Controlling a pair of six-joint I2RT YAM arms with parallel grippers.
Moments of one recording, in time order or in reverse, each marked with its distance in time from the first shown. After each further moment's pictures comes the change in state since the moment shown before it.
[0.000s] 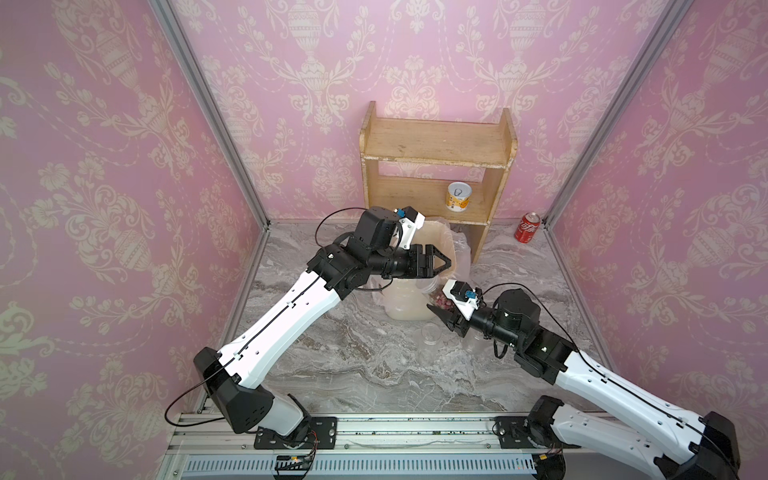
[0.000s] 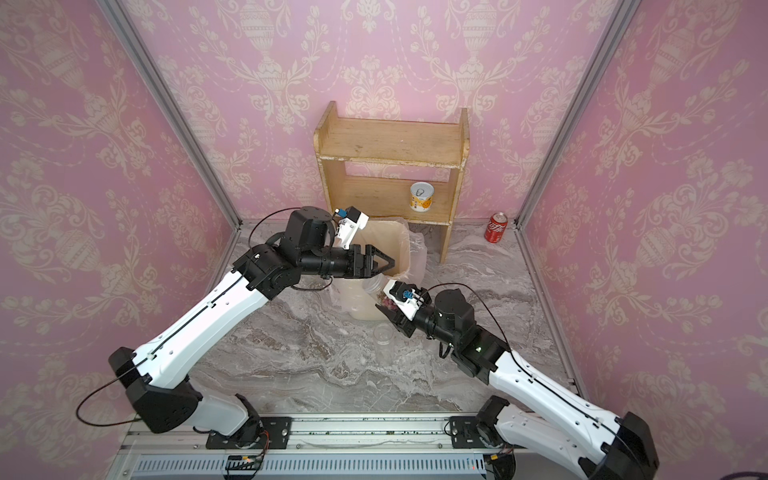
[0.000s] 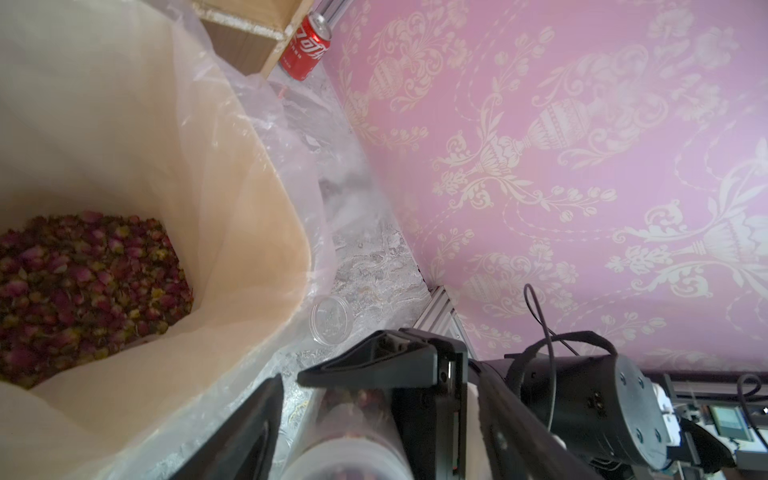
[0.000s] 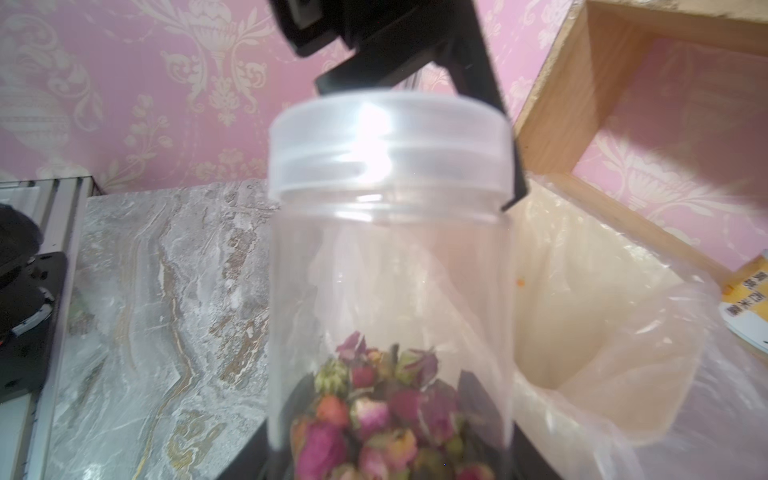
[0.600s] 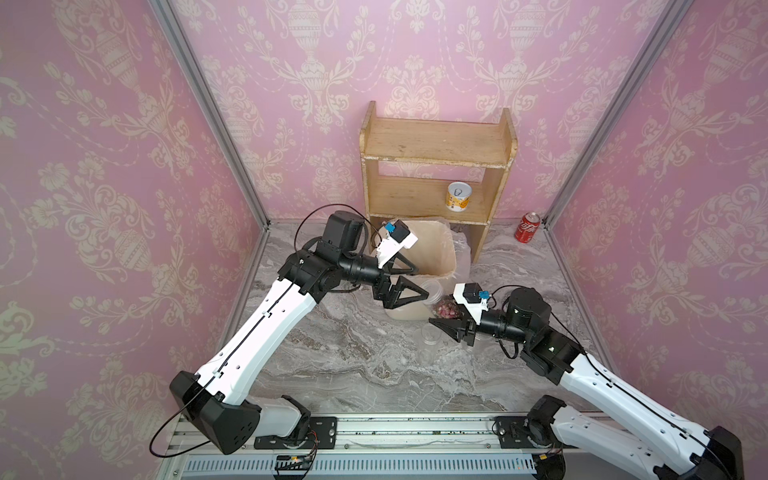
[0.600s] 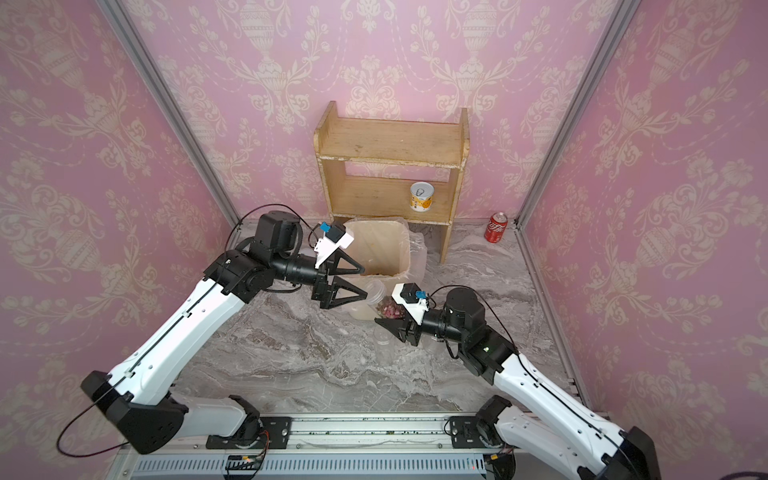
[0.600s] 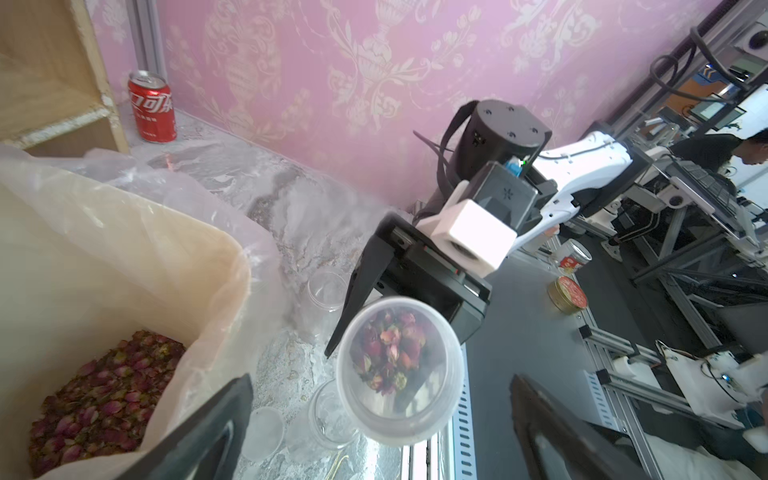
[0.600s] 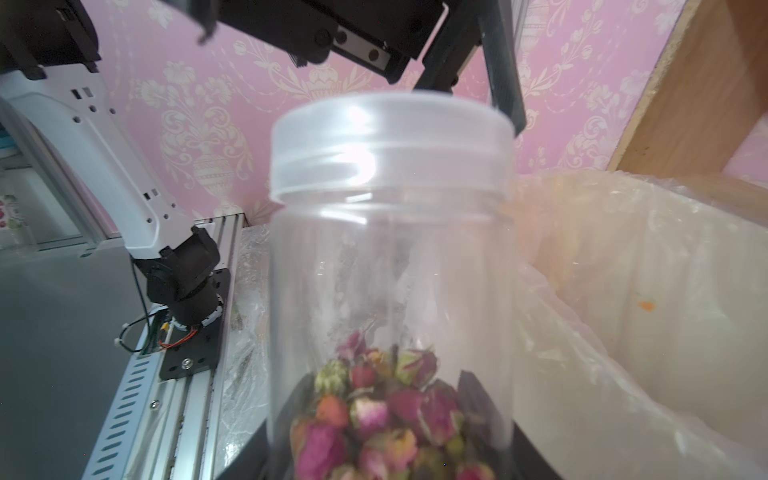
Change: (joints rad) left arm 0.167 -0.132 -0.190 -0.067 0.494 0.740; right arm -0.101 -0.037 -0.014 -0.001 -0.410 0.166
